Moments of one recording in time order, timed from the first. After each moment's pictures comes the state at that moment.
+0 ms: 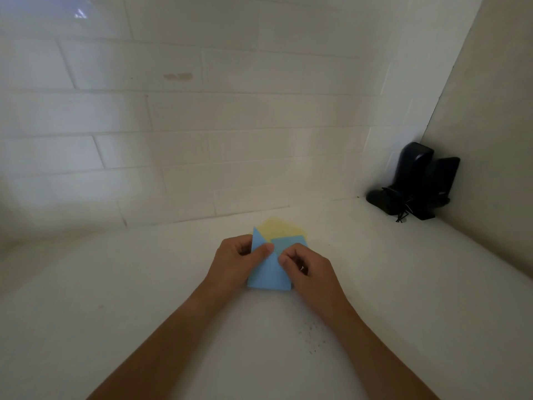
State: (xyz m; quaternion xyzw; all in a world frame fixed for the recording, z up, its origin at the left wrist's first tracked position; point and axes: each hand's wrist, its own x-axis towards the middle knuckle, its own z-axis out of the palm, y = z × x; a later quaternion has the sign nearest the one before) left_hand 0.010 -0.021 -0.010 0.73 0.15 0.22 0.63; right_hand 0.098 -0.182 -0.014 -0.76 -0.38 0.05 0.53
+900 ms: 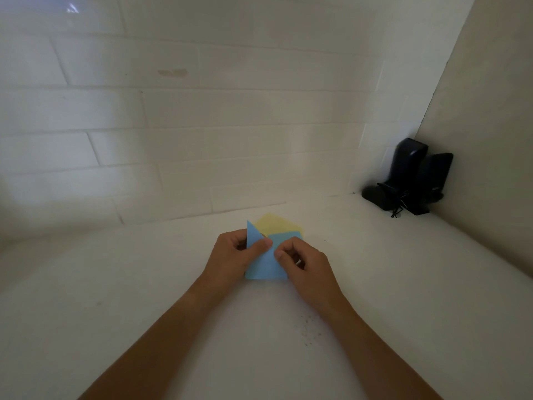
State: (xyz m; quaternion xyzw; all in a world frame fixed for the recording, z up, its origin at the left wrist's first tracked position) left_hand 0.008 -0.027 -0.002 0.71 0.14 0.22 0.65; right_hand 0.096 -0.183 -0.013 -0.75 -0.38 0.05 0.54
